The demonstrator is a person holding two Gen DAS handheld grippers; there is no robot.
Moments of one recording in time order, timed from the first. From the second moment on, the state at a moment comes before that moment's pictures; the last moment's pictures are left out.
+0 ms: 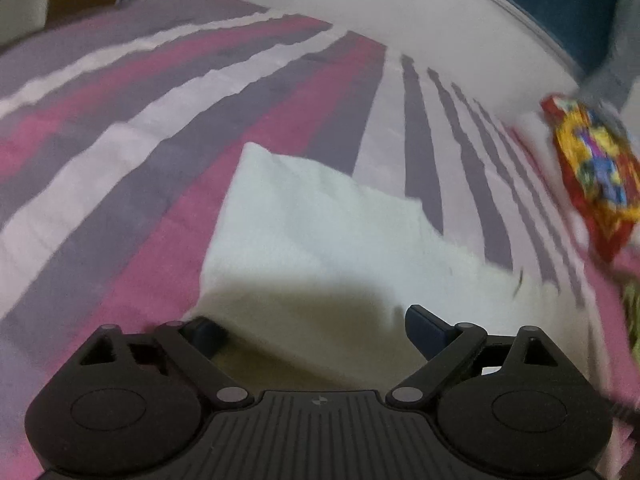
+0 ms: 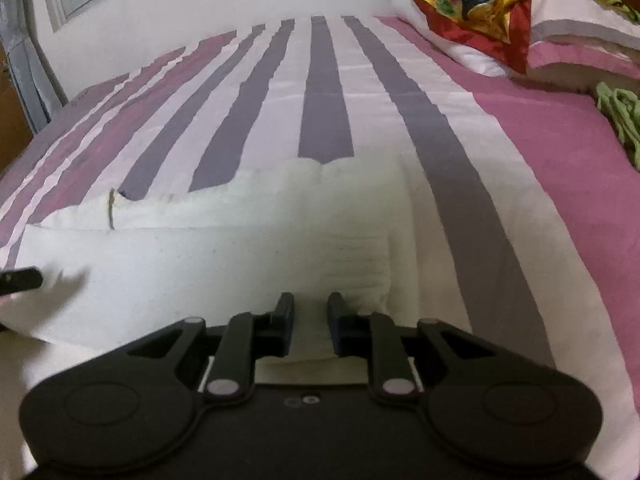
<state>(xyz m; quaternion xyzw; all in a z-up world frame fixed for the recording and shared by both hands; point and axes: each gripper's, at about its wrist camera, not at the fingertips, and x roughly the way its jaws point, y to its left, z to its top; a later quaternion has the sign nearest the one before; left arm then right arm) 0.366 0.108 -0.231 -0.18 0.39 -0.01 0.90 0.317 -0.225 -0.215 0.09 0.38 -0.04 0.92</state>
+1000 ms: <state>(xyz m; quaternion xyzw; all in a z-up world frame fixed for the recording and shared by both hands) 0.140 0.107 -0.211 -0.19 0.44 -0.03 0.88 0.099 -0.169 -0.180 0.10 0.40 0.05 0.91</state>
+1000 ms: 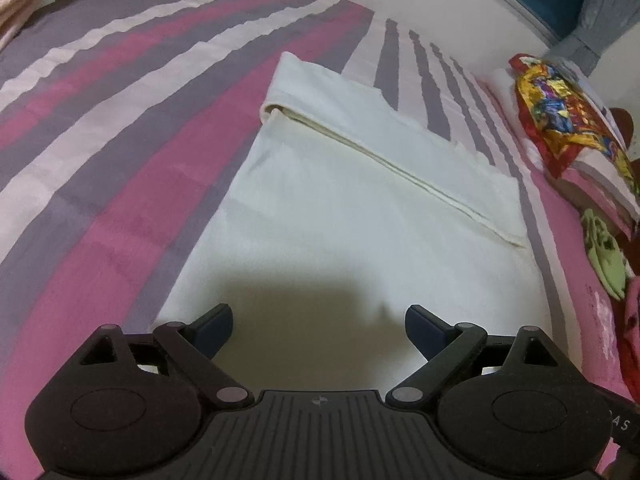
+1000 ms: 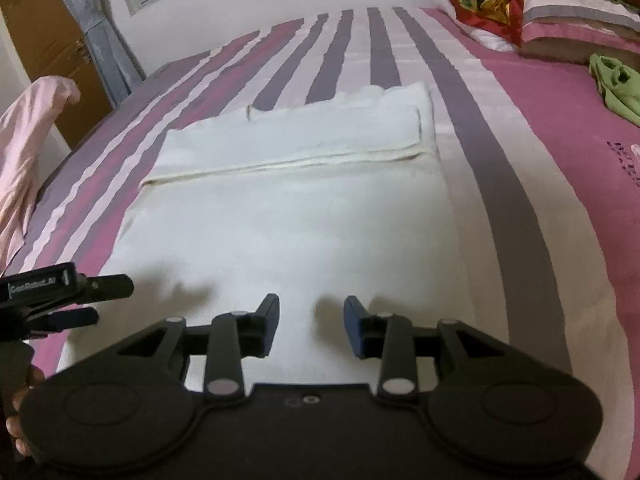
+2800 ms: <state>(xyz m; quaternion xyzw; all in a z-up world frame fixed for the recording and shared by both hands) 0.022 0.174 -0.258 -0.27 0.47 -0.05 0.84 -0.043 -0.219 -0.238 0.19 0.48 -0.01 0.85</state>
